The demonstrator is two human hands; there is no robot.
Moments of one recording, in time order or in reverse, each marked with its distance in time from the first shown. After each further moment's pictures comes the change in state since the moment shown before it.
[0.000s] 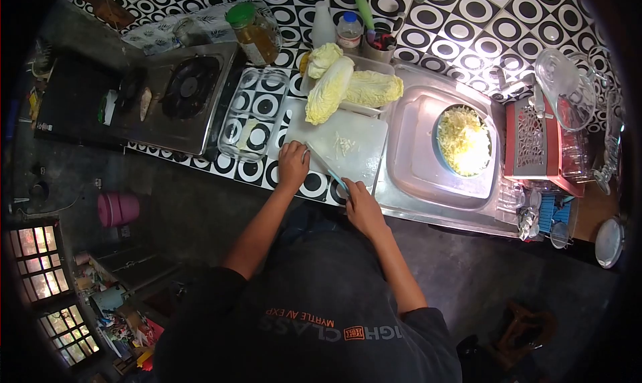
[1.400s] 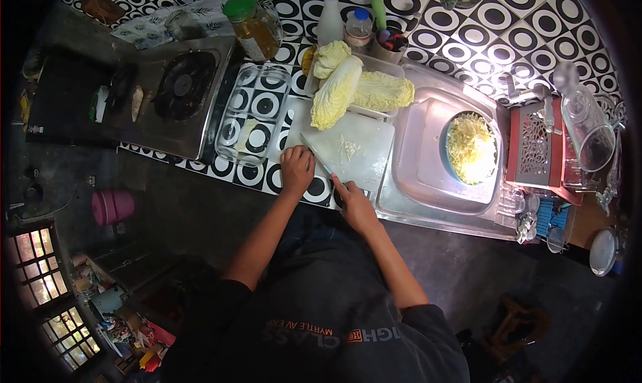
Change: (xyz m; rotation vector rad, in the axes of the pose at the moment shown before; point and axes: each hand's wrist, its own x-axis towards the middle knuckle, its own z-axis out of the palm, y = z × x) left_hand -0.002 -0.001 0.005 0.056 0.029 0.029; right_hand 0.035 0.000 0.027 -0.101 -0.150 0.007
